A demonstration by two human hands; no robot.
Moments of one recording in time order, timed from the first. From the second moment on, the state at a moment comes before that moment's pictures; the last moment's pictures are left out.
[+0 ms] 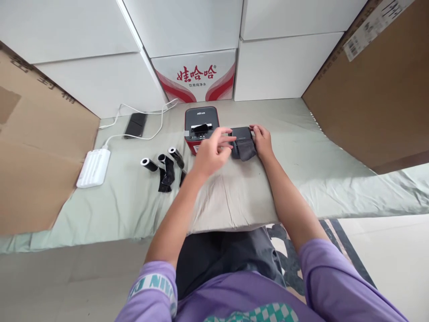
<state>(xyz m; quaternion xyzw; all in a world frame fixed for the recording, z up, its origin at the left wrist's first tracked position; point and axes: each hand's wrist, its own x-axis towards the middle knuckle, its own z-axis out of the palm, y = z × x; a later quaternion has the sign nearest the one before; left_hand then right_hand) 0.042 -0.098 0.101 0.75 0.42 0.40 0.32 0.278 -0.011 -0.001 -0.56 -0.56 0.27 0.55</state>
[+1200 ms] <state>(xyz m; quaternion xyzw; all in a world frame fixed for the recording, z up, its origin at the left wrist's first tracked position) -0.071 -0.019 0.144 0.69 0.65 0.13 0.30 0.277 -0.016 0.009 -0.57 -0.48 0.37 0.56</state>
